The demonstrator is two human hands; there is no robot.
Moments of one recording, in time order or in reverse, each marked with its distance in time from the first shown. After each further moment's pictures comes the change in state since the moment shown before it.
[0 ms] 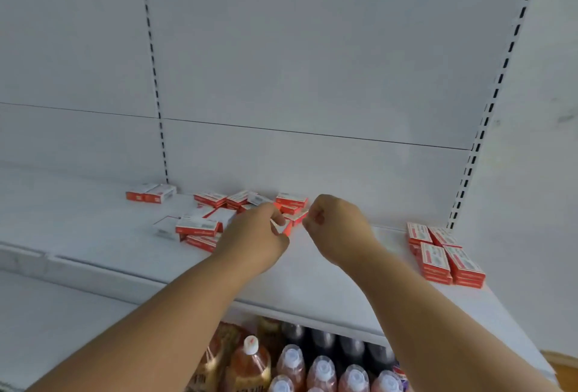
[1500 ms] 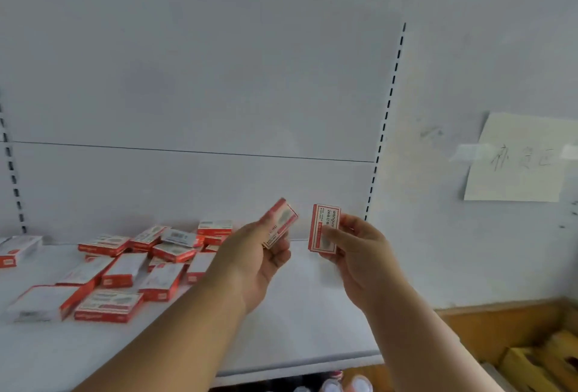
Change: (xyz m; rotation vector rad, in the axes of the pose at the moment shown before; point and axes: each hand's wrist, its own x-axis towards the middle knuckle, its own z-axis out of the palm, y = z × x) left_hand 0.031 0.054 0.035 -1.481 -0.442 -0.405; right_hand -0.037 0.035 -0.052 1.137 0.400 0.417
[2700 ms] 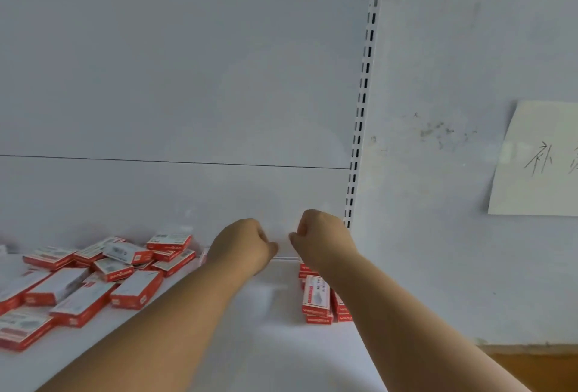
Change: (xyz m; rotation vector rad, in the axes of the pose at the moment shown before) left_hand 0.101 -0.042 0.077 1.641 0.353 0.360; right_hand 0.129 -0.010 -0.055 -1.357 -0.189 -0.293
